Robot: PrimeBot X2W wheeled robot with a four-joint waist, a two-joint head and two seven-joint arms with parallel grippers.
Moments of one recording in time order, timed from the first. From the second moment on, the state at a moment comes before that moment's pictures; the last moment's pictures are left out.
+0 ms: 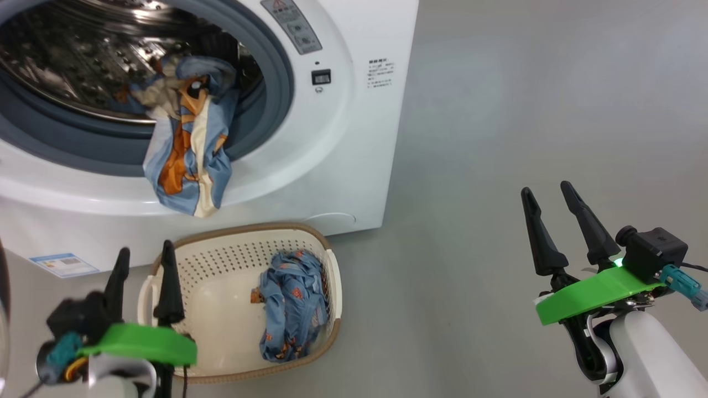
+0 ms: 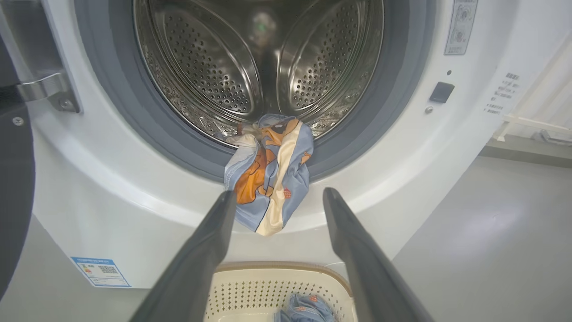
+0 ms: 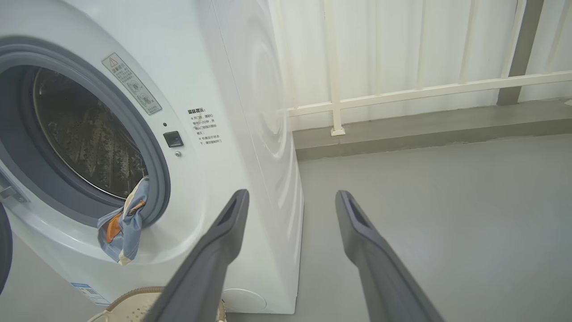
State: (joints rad) left arm -0.24 0.07 0.04 0.37 -0.30 -0.11 -0.21; right arm -0.28 -0.18 0.18 0.29 0.44 0.13 -0.25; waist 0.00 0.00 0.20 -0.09
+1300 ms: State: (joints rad) left arm -0.96 0.27 -0.01 1.20 -0.38 -0.05 -0.25; right arm -0.40 -0.07 0.14 0.19 0.42 0.13 -0.25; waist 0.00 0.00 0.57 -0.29
